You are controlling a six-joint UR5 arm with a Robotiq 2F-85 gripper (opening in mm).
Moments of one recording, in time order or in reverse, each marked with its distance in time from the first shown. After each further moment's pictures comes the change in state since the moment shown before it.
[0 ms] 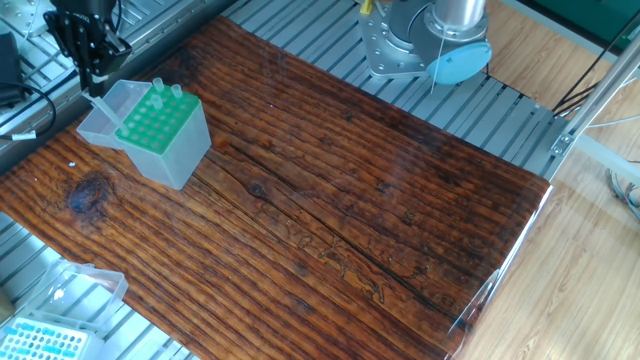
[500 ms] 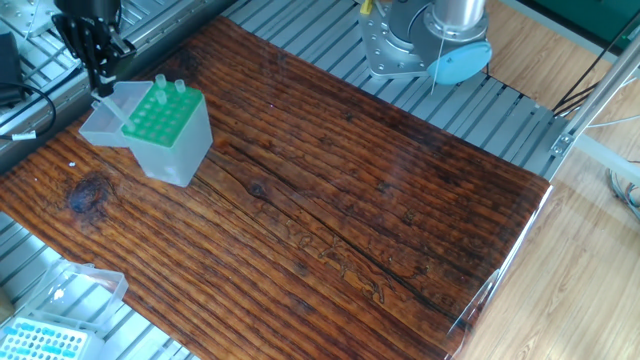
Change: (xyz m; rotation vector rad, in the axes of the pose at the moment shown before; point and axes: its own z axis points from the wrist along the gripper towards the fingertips) arm 0.015 0.002 0.002 -0.012 0.061 0.029
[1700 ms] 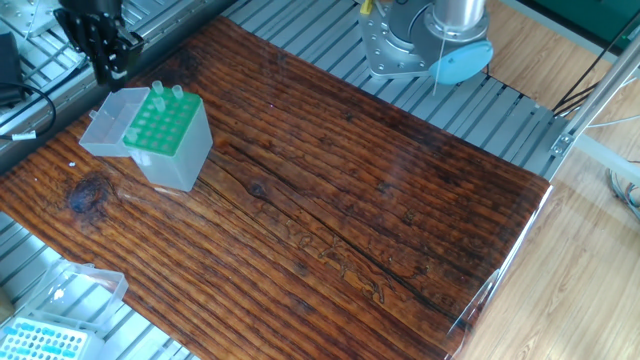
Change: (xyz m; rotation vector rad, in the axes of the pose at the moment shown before) arm 0.007 0.008 -0.016 0.024 0.066 -0.048
